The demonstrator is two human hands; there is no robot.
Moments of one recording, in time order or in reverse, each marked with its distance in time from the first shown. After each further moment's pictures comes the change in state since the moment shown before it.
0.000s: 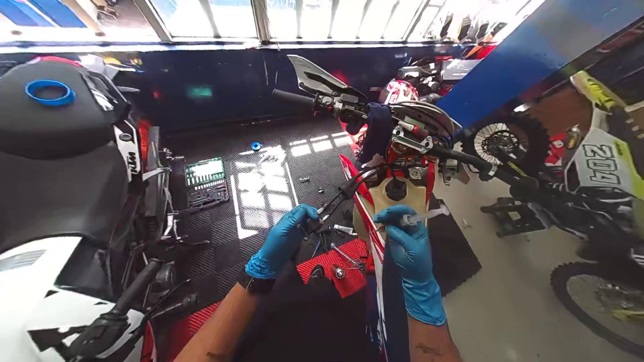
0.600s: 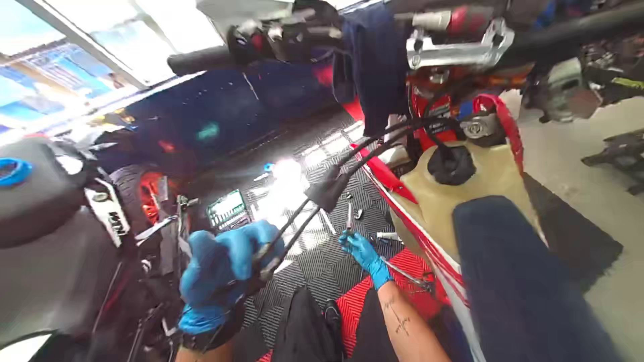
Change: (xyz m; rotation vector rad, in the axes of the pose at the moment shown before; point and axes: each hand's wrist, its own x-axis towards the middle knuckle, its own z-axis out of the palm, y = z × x) left_hand 0.048 -0.022 -0.116 0.226 -0.312 0.186; right_hand -0.089 0.506 -0.124 0.302 0.234 0.815
